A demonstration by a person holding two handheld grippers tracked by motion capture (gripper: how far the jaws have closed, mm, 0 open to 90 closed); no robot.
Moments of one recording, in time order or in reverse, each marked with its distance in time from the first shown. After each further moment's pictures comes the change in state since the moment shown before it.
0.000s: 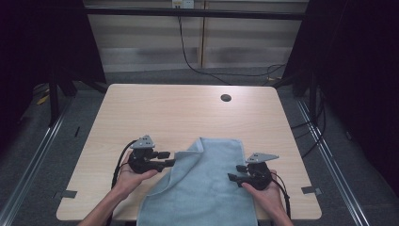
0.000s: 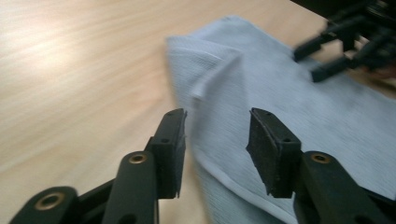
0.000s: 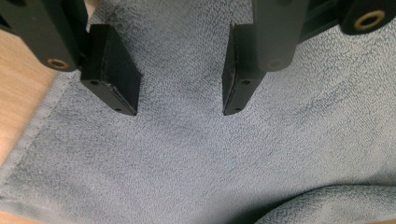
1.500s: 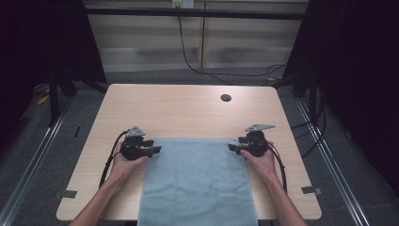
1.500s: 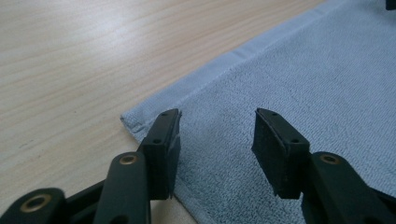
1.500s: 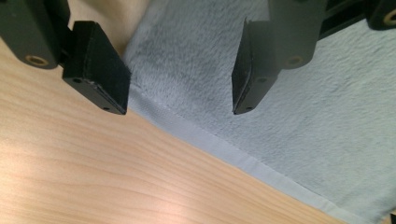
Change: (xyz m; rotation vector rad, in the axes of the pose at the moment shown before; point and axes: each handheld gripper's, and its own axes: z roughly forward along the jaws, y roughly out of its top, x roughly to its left) left arm 0.065 -0.015 0.006 0.066 0.228 -0.047; right arm -0.077 0.058 0.043 -0.044 -0.062 0.041
